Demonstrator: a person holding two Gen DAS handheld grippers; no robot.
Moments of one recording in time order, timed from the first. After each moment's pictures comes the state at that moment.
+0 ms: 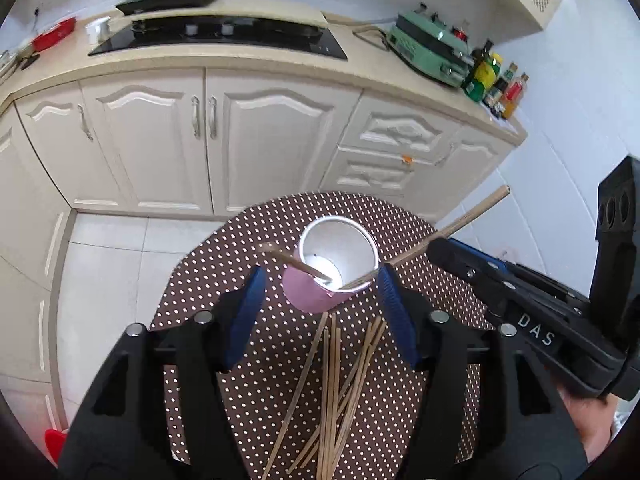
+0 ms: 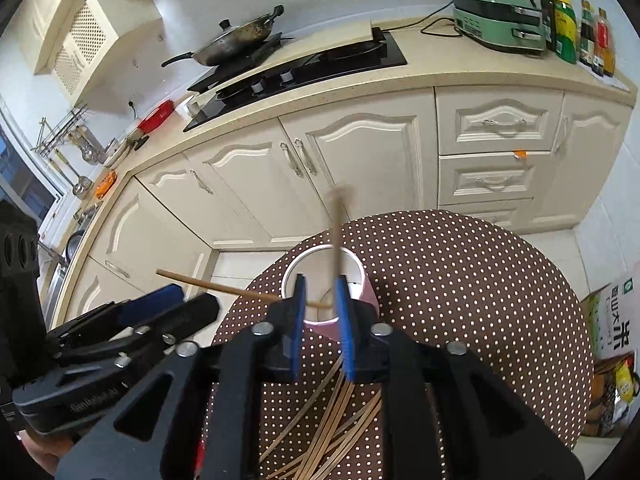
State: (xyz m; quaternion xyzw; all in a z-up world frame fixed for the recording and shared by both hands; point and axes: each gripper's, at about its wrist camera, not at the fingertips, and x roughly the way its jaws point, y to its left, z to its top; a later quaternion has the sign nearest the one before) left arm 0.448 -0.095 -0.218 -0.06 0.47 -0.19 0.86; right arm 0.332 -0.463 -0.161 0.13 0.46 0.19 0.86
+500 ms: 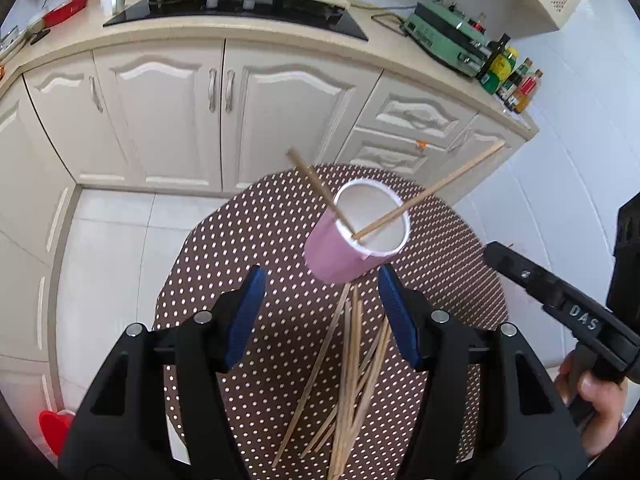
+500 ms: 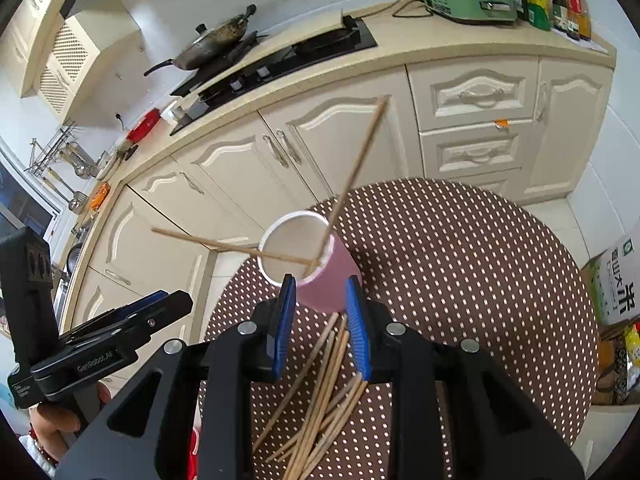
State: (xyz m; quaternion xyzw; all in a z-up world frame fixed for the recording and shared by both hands) left arm 0.438 -0.076 -0.249 -0.07 0.50 -0.17 0.85; right arm 0.309 -0.488 -0.183 0.17 0.48 0.16 0.85
